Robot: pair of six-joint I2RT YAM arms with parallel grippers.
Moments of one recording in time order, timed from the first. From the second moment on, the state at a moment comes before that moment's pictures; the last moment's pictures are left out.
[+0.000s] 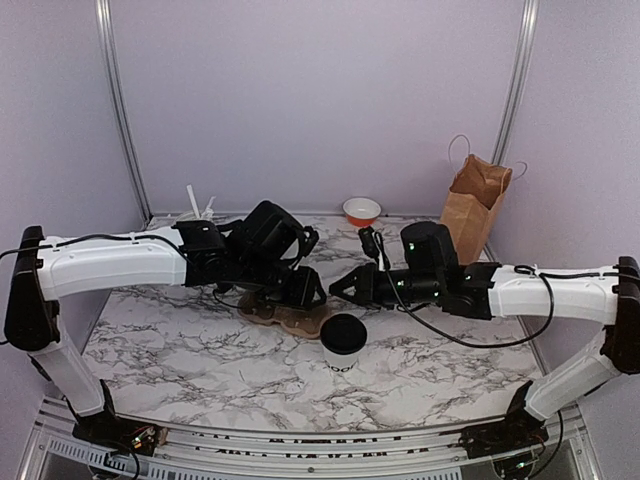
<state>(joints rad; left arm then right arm) -1.03 1.68 1.39 -0.53 0.02 -0.62 0.86 1.40 0.87 0.08 -0.31 0.78</state>
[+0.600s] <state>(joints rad) -1.02 1.60 1.38 -0.48 -0.02 -0.50 0.77 1.27 1.36 -0.55 0.30 0.49</state>
